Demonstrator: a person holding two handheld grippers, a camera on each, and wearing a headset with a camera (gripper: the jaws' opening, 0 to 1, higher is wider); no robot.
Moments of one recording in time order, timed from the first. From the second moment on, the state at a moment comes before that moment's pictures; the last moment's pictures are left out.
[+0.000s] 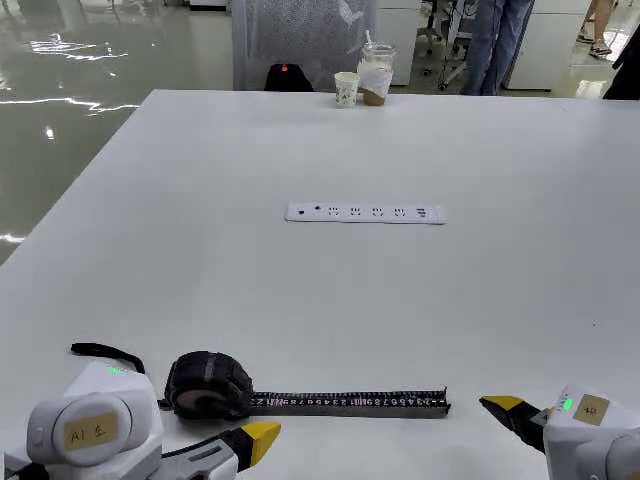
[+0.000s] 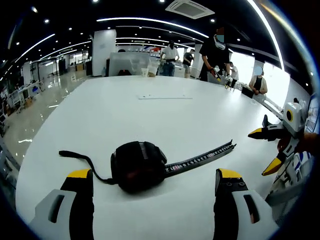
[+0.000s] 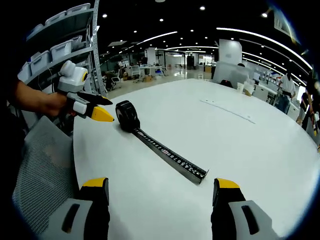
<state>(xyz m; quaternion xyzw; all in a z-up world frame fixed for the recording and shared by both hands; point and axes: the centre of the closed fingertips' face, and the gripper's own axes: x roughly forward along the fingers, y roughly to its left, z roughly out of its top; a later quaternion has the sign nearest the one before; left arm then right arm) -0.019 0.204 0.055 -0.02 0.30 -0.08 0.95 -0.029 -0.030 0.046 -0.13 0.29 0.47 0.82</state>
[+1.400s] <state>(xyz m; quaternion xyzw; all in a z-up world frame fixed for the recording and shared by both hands) 0.003 0.219 0.041 -0.05 0.33 -0.01 0.94 0.020 -0.032 0.020 -0.23 0.30 0.55 0.75</state>
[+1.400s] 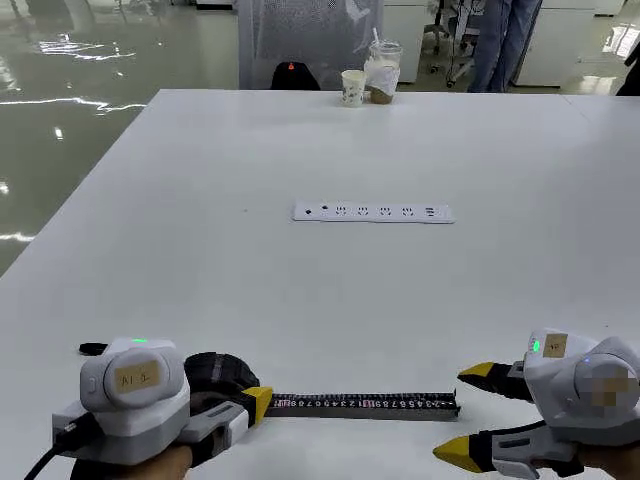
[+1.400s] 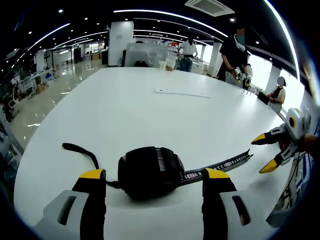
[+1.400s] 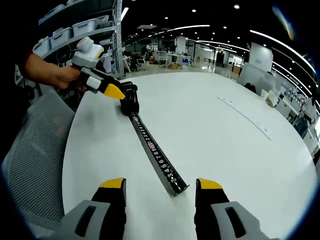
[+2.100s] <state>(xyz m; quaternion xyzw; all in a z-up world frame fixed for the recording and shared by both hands) 0.017 0.221 0.033 -0.06 0.34 0.00 0.94 0.038 -0.037 -0.003 -0.27 0.32 0.58 0.70</state>
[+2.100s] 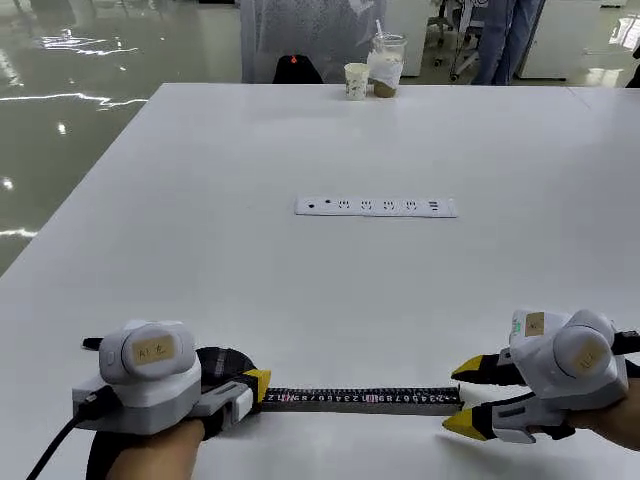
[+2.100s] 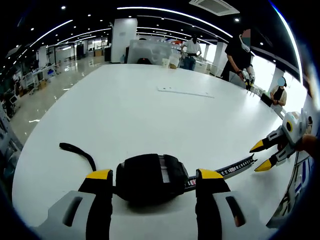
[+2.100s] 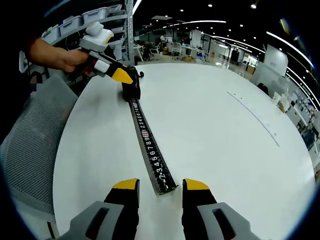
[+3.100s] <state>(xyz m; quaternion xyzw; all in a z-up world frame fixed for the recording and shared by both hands) 0.025 0.223 0.022 -0.05 0.36 0.00 0.93 0.041 -0.039 -0.012 -0.28 0.31 0.59 0.69</state>
